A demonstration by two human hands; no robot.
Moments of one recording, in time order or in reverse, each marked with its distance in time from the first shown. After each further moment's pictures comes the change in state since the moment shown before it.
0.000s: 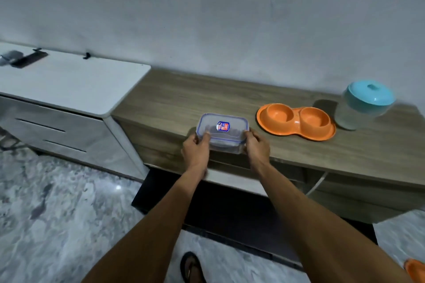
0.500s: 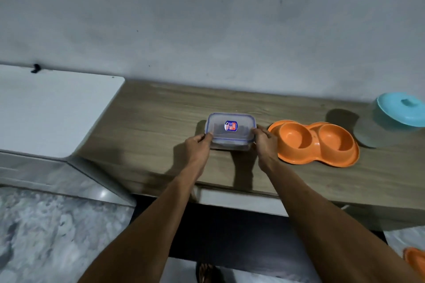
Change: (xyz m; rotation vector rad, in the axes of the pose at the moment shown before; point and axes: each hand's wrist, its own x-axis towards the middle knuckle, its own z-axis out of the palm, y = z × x) left_hand 0.175 0.017 0.073 -0.047 -0.293 -0.133; right_hand 0.158 -0.023 0.060 0.097 0.128 0.081
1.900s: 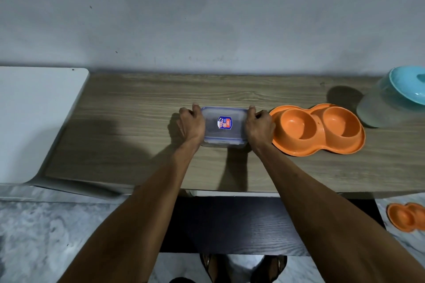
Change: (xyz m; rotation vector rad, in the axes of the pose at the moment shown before) left_hand 0.058 0.044 0.034 0.545 0.134 0.018; right_hand 0.056 0.005 0.031 -0.516 0.317 -0.075
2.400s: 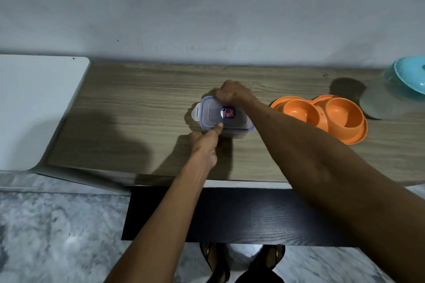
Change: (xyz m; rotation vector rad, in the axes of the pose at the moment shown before) left_hand -0.041 -0.043 0.018 -0.719 -0.267 -0.473; right_hand 0.024 -0.079 0.038 -0.728 -0.521 -0.357
